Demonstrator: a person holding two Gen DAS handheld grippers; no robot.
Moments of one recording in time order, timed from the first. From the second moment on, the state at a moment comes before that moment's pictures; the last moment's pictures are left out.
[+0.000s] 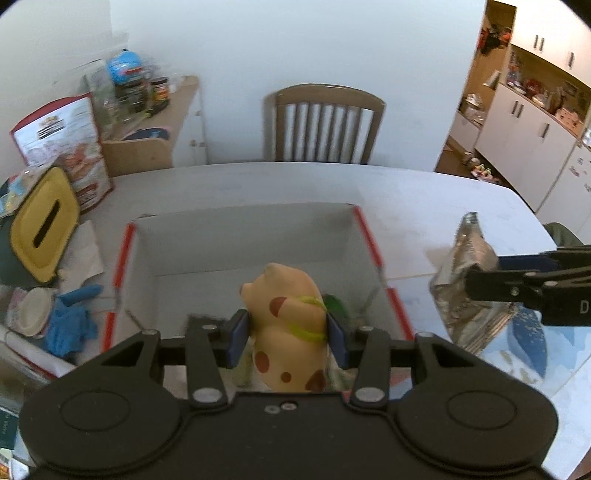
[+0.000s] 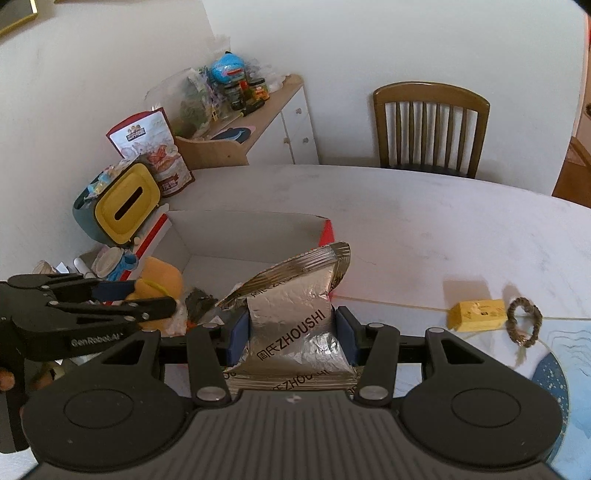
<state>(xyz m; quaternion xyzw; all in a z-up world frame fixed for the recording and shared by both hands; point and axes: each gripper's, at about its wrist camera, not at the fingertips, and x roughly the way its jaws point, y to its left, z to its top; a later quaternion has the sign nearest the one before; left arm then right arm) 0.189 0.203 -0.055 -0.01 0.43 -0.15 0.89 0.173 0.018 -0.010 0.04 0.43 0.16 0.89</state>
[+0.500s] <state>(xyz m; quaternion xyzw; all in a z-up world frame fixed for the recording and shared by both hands) 0.225 0.250 -0.076 0.01 0.44 -0.10 0.89 0.214 0.088 -0.028 0.01 0.43 0.18 0.89</state>
